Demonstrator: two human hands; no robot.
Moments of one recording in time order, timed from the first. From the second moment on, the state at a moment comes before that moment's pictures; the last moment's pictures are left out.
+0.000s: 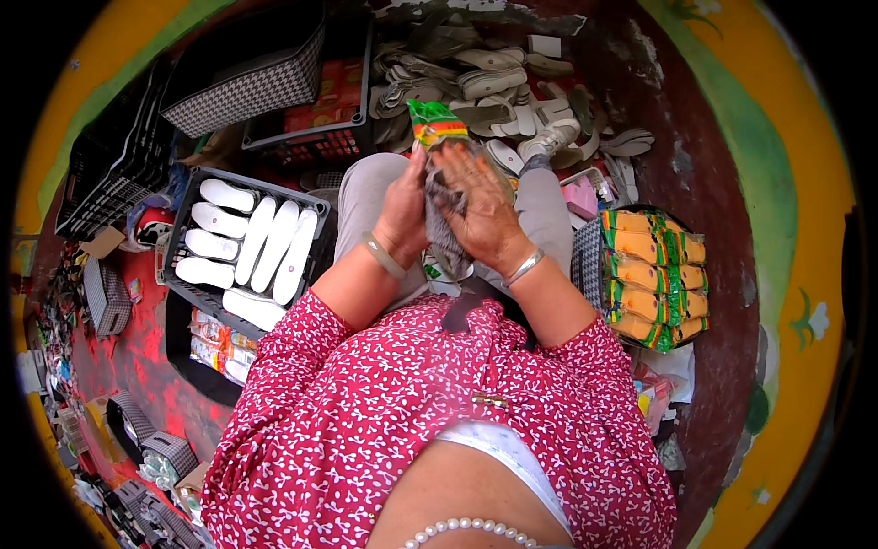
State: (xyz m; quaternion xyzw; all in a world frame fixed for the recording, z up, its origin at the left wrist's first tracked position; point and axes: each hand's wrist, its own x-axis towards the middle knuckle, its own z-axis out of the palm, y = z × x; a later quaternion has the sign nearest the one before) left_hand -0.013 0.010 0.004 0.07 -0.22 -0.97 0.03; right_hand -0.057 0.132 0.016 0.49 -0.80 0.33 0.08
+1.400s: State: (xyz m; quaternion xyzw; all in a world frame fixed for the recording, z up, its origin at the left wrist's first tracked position) left_hand -0.013 -0.010 0.046 -0.09 -0.29 -0.95 0.07; right_hand -0.037 0.153 0.014 0.13 -0.39 0.85 -0.34
